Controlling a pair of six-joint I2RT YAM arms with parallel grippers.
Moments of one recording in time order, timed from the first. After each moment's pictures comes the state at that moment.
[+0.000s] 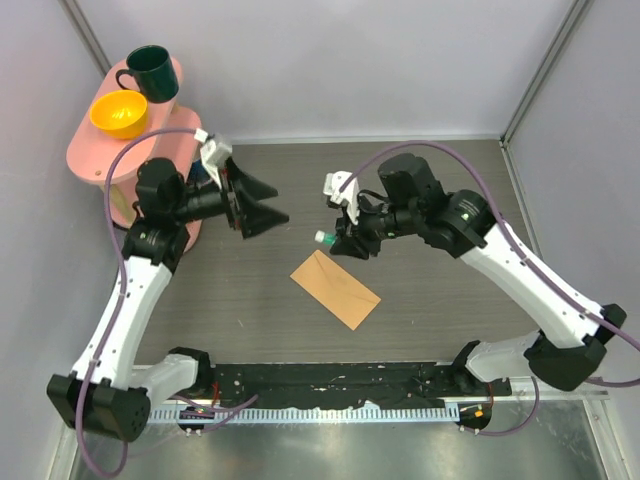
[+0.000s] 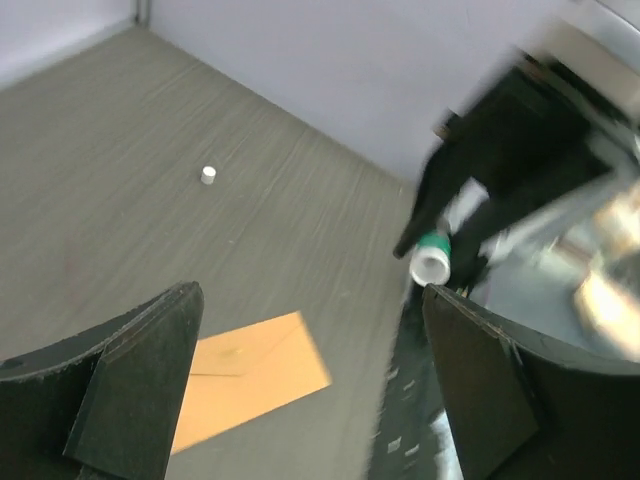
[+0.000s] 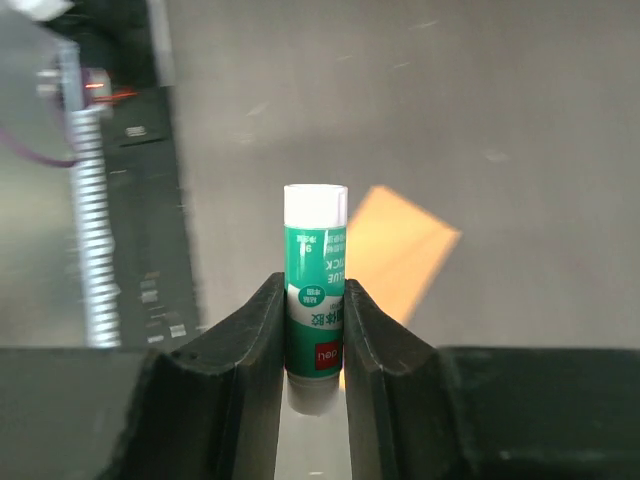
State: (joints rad) left arm -0.19 1.12 1.17 -0.12 0.99 -0.44; right arm 0.82 1.29 1.58 -0.85 -0.41 -0.39
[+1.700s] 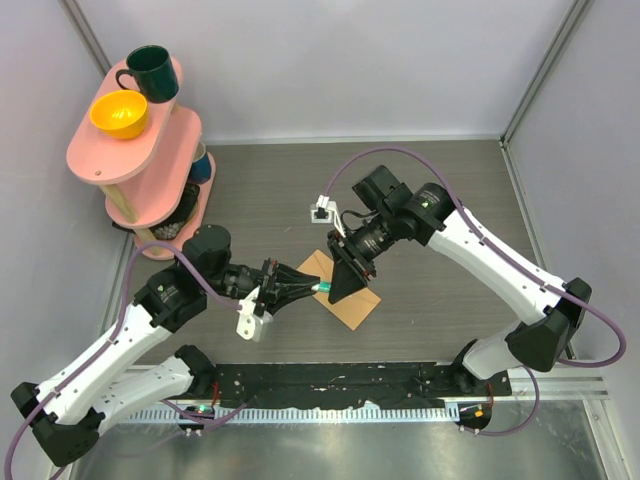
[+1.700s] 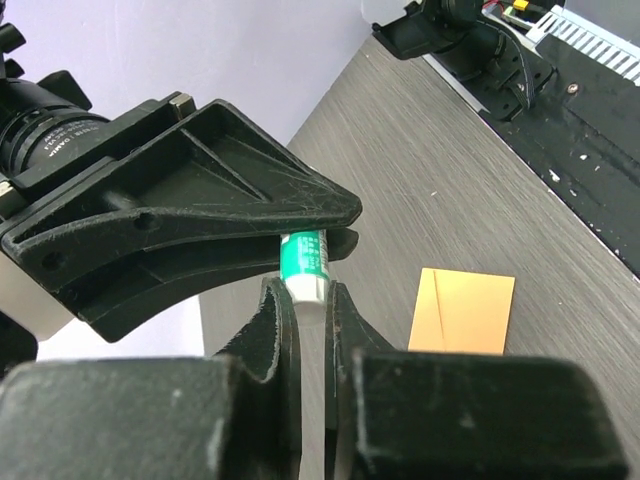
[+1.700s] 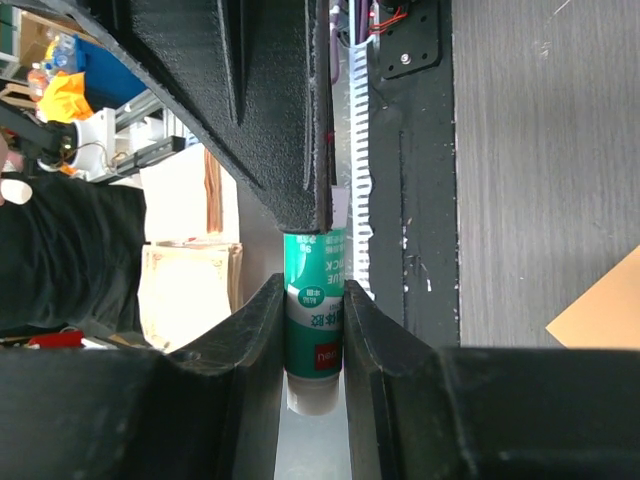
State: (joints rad) left arm -0.75 0.81 0.91 -0.43 0.96 1.18; right arm 0.78 1.46 1.55 -1.10 -0.99 -0.14
